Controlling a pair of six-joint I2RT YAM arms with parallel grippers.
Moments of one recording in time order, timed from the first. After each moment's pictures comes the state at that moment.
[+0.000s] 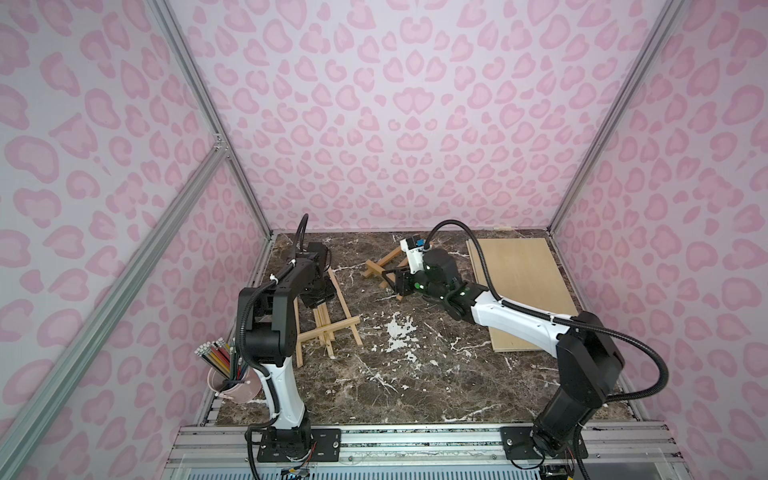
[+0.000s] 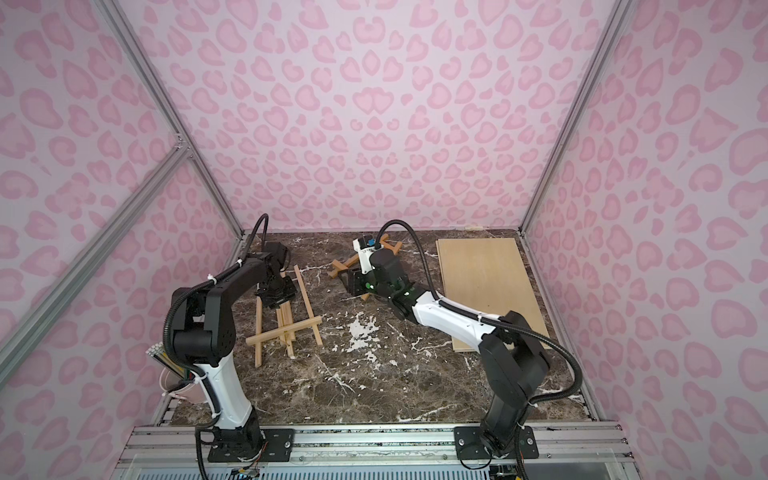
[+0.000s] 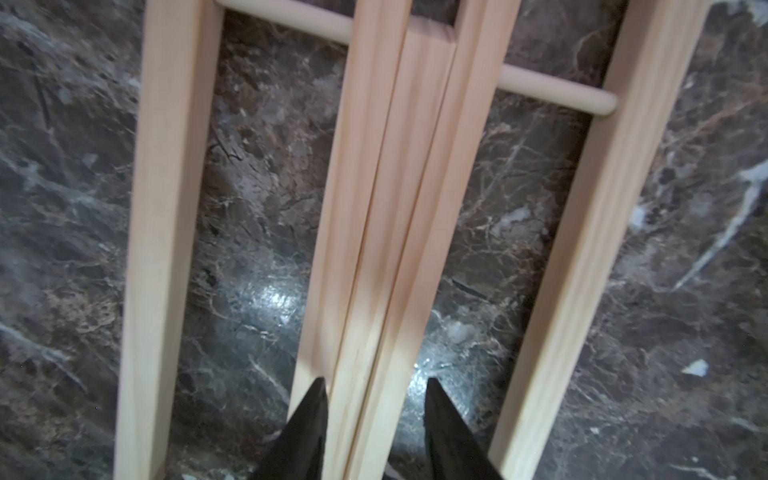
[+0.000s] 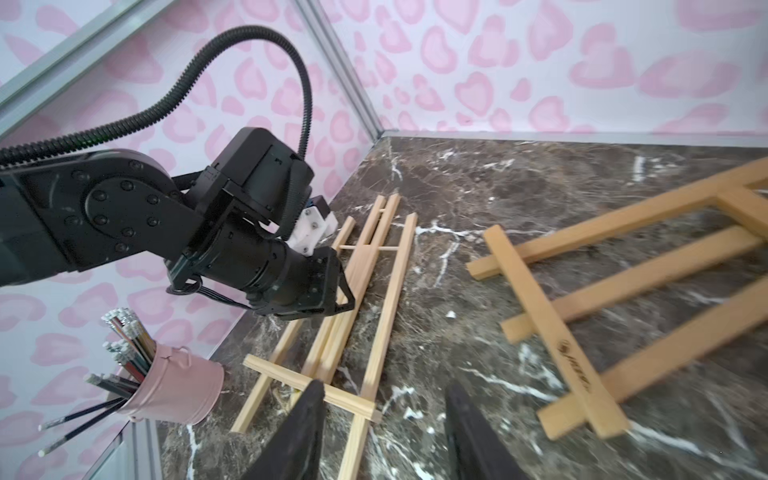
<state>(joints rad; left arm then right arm) -0.06 1.96 1.42 -0.89 -0.10 -0.61 0.74 1.66 1.18 0.12 -0.15 0.46</state>
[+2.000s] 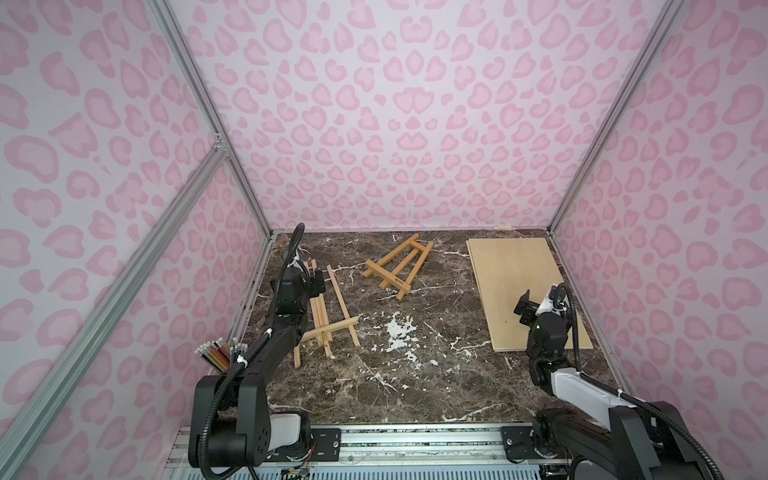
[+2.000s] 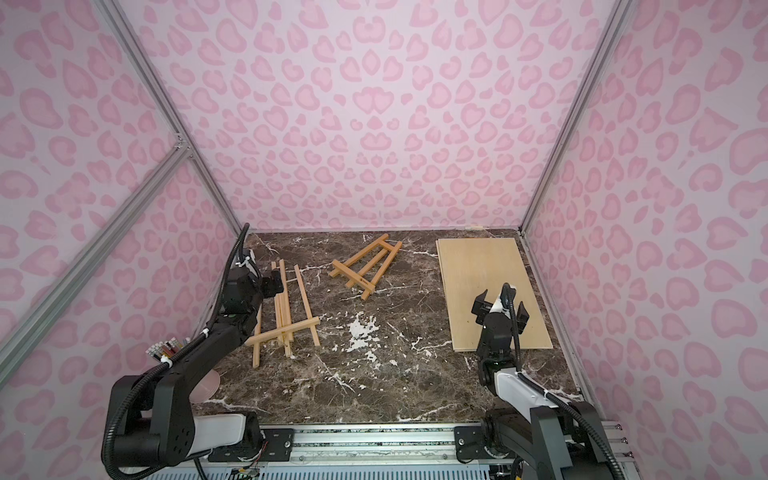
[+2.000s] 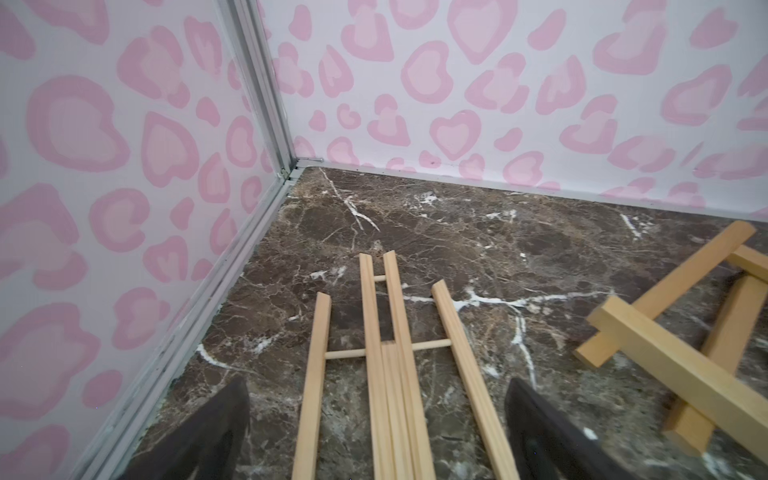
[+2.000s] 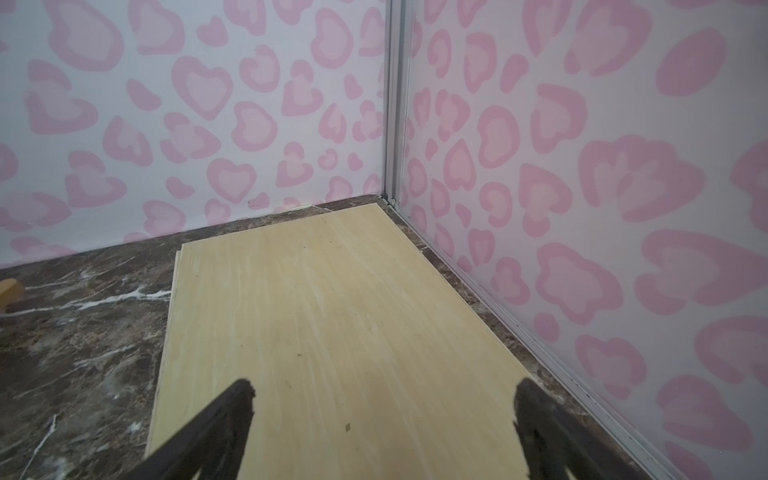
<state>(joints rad) 0.00 1.33 0.66 0.26 -0.21 -0.06 0.10 1.14 0.20 0.77 0.54 0.06</state>
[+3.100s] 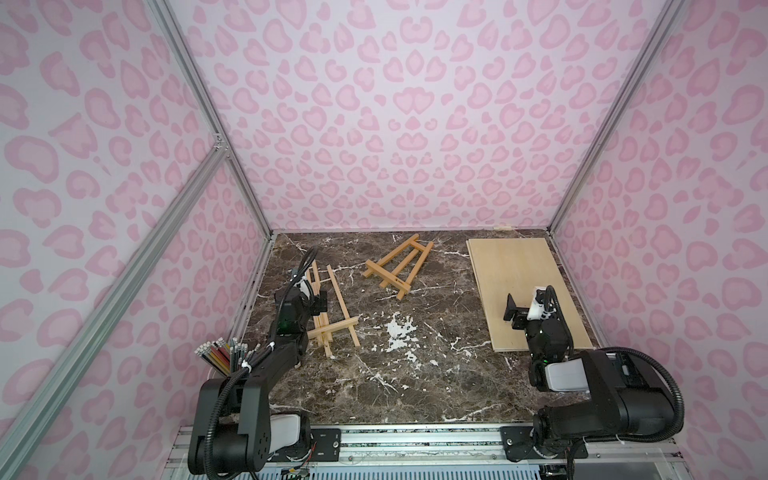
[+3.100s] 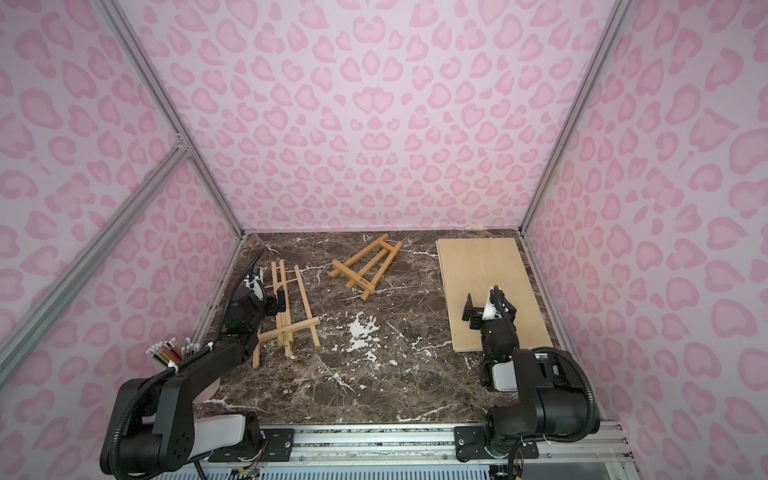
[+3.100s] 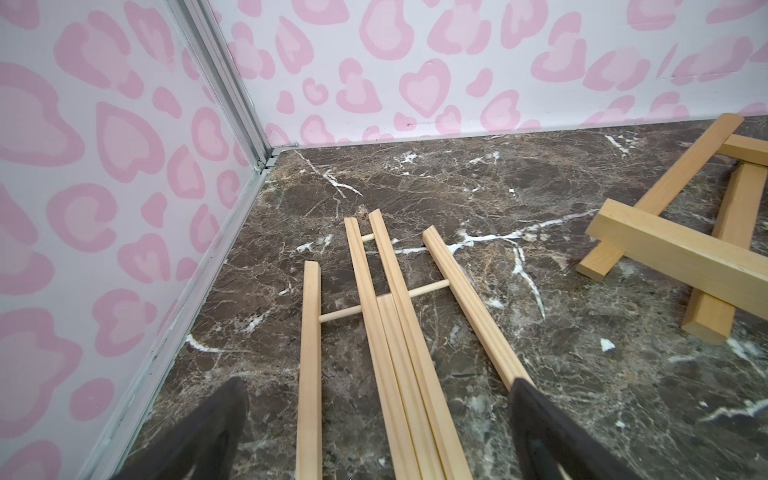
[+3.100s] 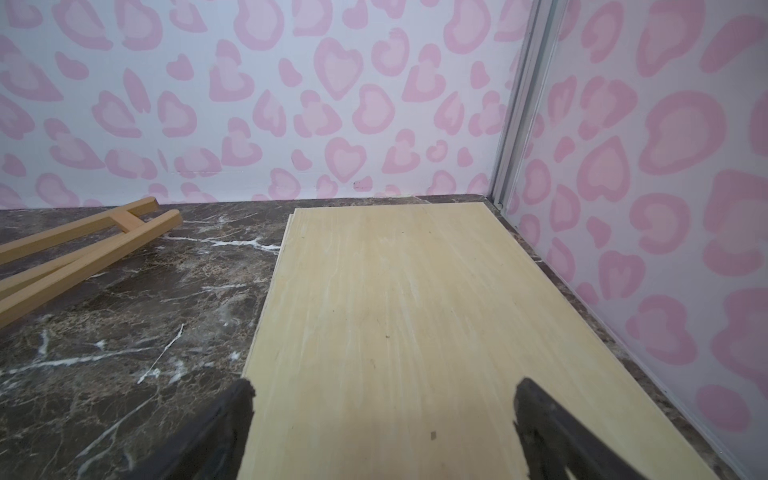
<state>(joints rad) 0.01 1.29 0.49 0.41 -0.10 0.09 -0.02 1.47 0.11 1.23 0.08 0.02</state>
